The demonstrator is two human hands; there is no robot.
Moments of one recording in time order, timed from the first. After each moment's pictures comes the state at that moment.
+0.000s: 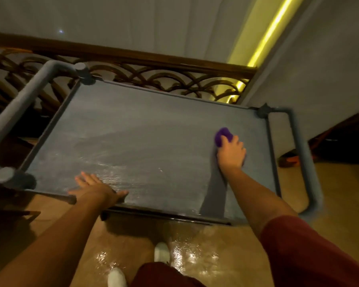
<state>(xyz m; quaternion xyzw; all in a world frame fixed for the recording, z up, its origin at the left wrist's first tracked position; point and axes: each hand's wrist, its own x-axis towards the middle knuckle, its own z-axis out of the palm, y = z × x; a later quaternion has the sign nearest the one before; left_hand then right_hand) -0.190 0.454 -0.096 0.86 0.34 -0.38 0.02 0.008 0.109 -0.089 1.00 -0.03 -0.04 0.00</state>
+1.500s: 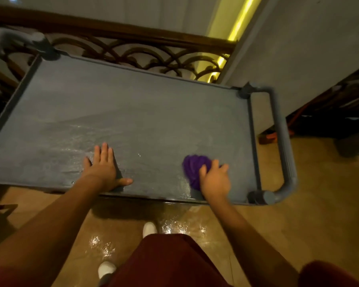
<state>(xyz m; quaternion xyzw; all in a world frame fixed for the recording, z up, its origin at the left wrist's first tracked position) -0.161 0.399 -0.091 0.93 0.09 -0.36 0.02 -0.138 0.074 -0.103 0.98 -0.15 -0.09 -0.13</state>
